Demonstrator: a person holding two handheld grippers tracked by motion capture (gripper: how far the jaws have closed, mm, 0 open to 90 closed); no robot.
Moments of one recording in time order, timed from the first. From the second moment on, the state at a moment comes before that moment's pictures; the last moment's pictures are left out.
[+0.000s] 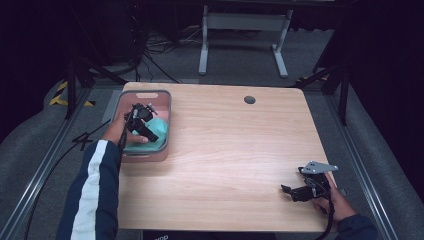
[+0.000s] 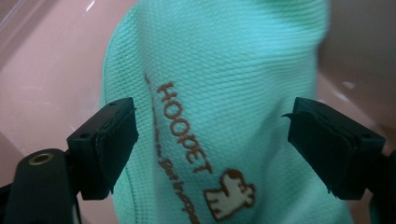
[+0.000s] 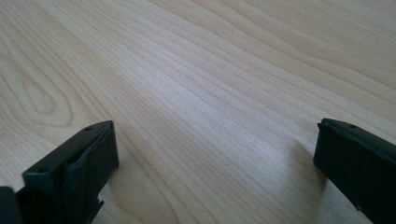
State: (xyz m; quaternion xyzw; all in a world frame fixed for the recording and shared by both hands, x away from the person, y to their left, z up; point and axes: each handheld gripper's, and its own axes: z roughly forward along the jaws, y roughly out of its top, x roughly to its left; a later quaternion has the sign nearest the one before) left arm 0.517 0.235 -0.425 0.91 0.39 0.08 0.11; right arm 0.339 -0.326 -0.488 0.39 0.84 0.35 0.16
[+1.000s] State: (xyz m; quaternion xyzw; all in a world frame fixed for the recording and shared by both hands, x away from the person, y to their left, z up) left arm 0.516 0.243 -0.425 0.90 0.42 0.06 0.11; right arm 0.339 -0.326 -0.488 0.39 0.84 0.35 0.16
